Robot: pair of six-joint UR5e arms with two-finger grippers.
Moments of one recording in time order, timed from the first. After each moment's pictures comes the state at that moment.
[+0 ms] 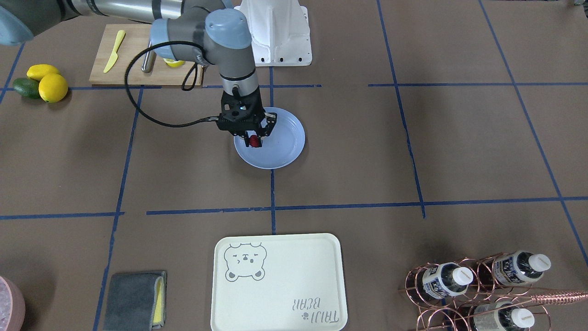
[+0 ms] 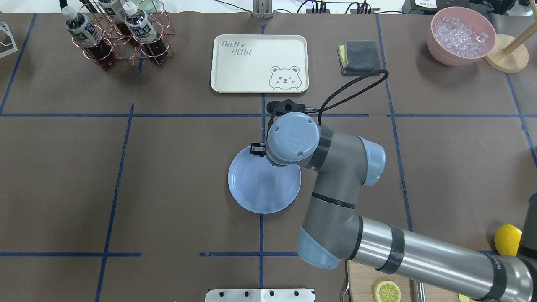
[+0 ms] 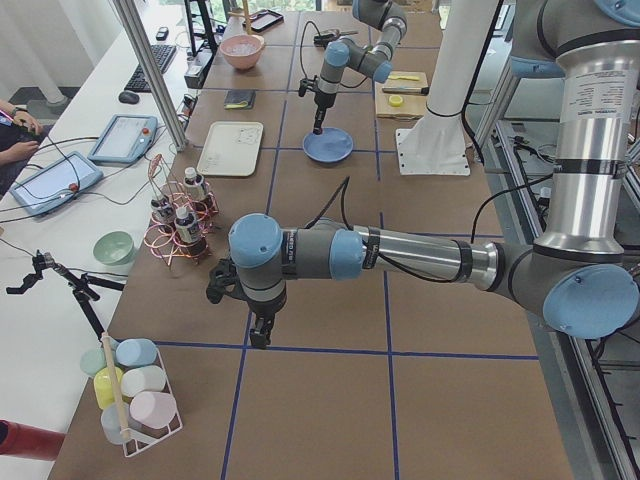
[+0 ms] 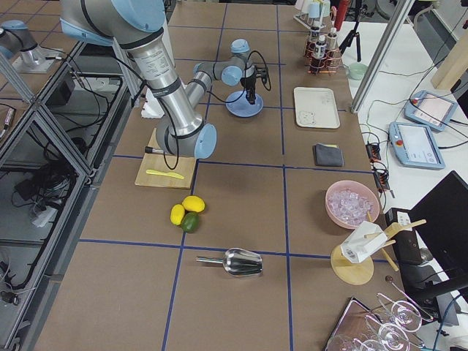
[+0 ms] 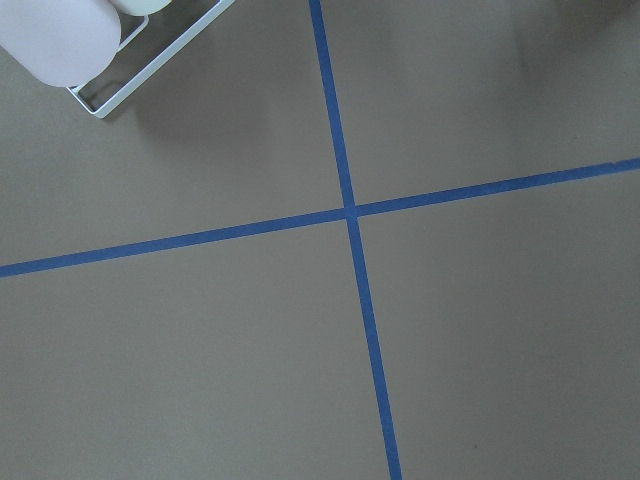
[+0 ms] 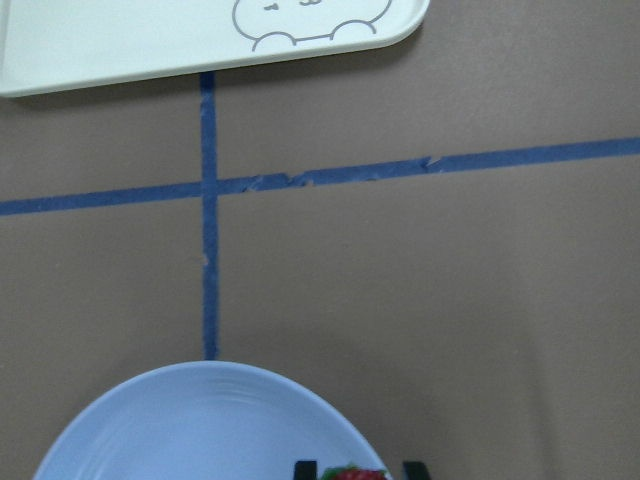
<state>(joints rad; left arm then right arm) -1.64 -1.58 -1.70 -1.44 -2.36 0.22 0.43 -0.83 1.59 -1.49 1.63 1.40</state>
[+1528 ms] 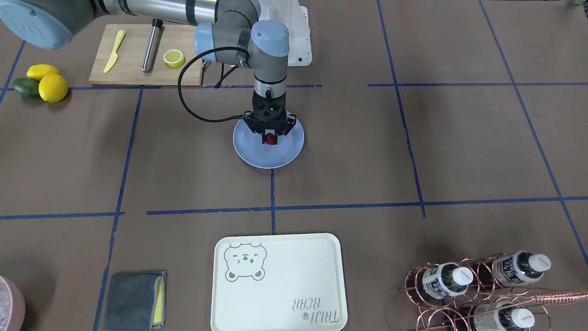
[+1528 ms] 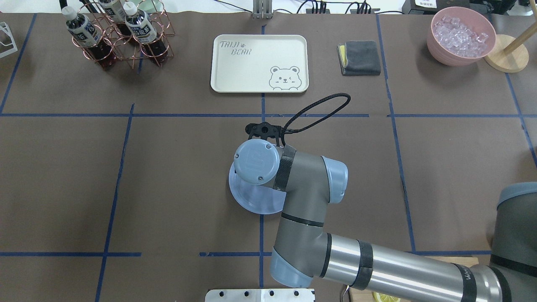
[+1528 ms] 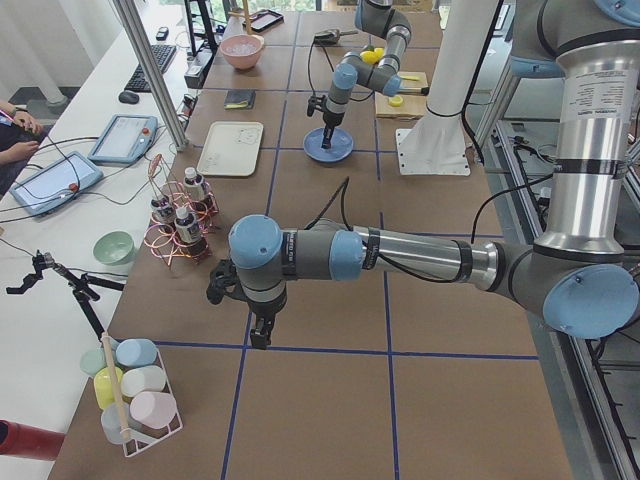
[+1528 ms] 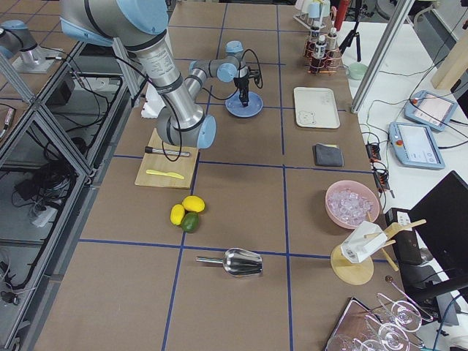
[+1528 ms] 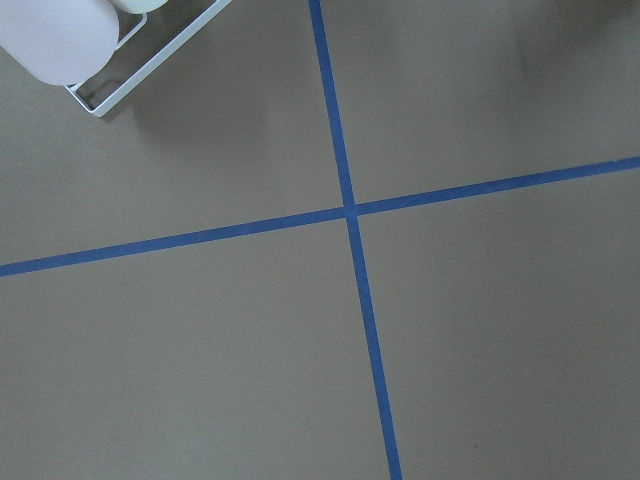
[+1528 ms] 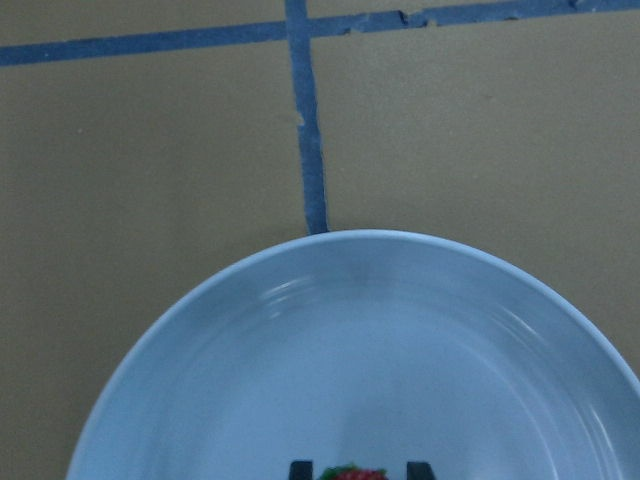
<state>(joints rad) -1.64 -1.58 -1.69 -1.44 -2.36 0.22 0.36 -0.77 1.51 -1.55 1.59 1.43</state>
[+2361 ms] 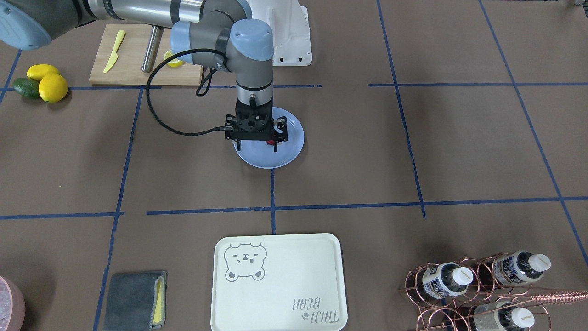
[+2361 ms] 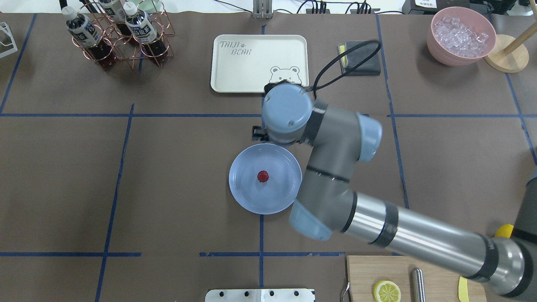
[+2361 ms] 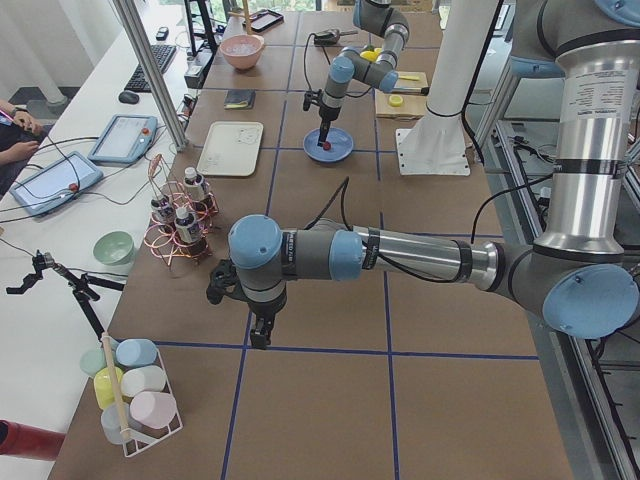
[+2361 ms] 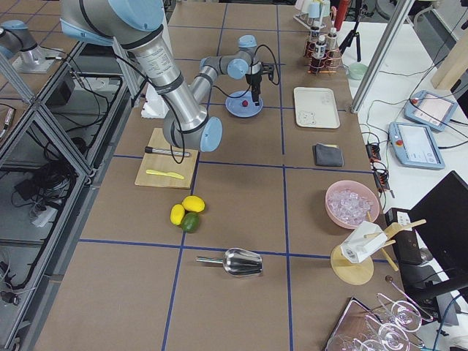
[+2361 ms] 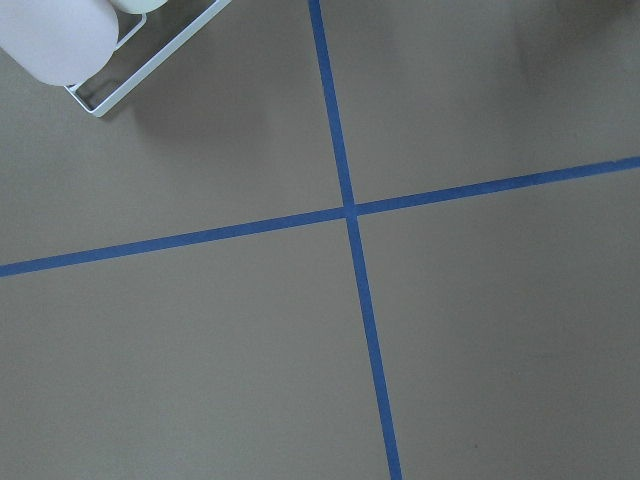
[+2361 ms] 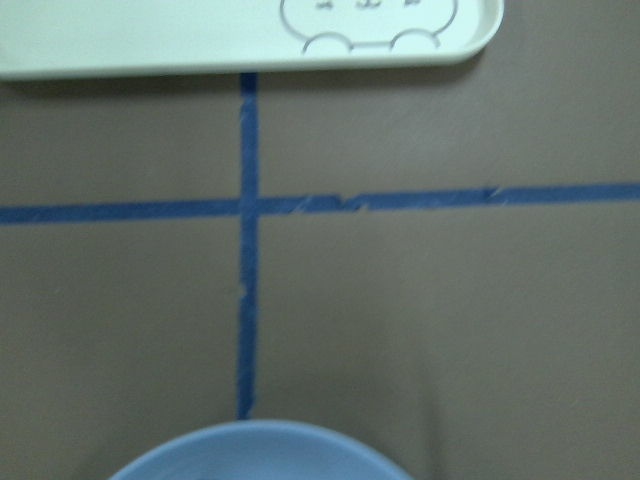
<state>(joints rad) -1.64 -1.58 -1.68 -1.44 -2.36 0.22 0.55 -0.81 1.59 -1.60 1.73 1.20</state>
